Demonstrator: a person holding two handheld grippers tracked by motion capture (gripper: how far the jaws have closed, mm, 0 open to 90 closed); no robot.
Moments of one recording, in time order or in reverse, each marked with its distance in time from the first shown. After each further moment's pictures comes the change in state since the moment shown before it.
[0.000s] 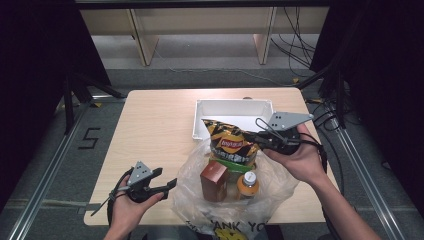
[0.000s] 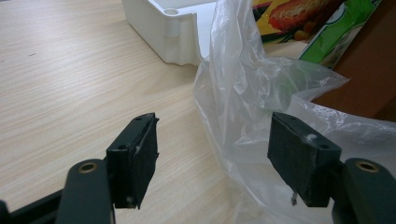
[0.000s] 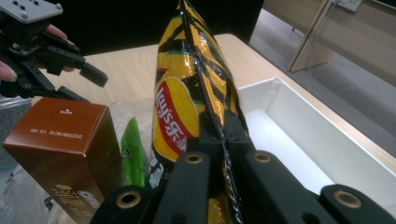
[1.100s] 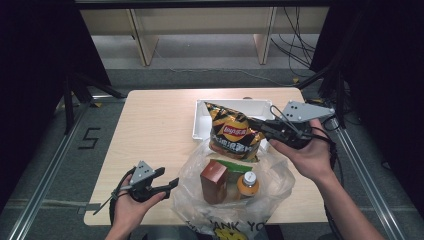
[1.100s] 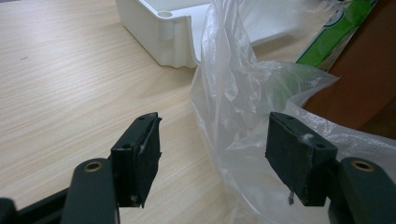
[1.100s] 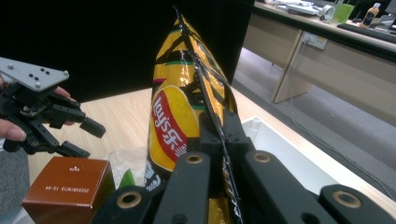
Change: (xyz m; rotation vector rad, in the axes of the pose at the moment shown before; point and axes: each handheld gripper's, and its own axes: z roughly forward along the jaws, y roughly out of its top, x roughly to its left) left arm -0.002 0.002 0.004 0.001 -0.010 0.020; right arm -0.002 0.022 -0.027 -0.152 -0.048 0.032
